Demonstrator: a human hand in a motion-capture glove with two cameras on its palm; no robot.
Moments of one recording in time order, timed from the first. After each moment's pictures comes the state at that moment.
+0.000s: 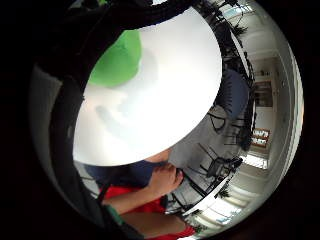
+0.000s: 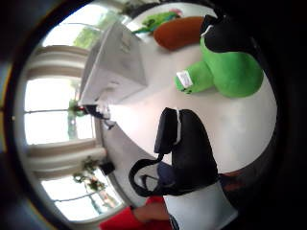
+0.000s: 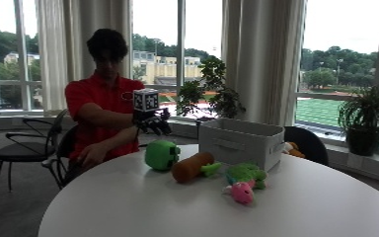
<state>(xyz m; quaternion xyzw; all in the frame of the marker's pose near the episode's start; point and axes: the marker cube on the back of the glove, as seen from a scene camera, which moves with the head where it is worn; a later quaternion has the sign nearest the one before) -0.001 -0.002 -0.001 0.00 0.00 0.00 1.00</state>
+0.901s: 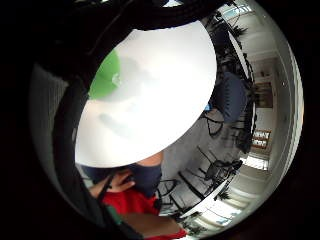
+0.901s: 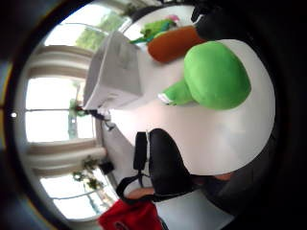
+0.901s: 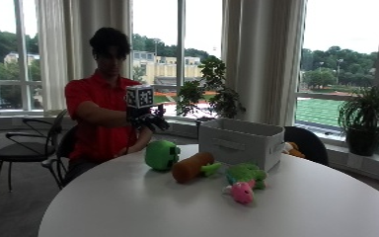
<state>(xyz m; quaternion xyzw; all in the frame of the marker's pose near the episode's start) 0.043 -0.041 -0.027 0.03 -0.01 0.05 1.00</state>
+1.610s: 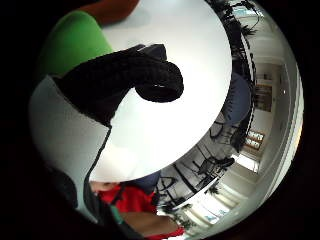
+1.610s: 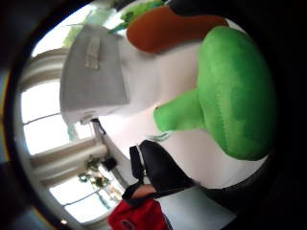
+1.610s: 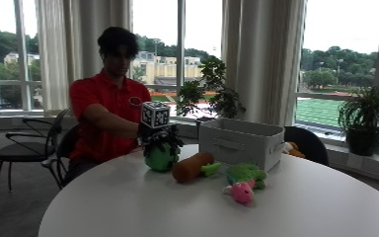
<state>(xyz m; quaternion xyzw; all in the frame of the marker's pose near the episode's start) 0.029 -0.096 0.036 -0.07 0.01 0.00 1.00</state>
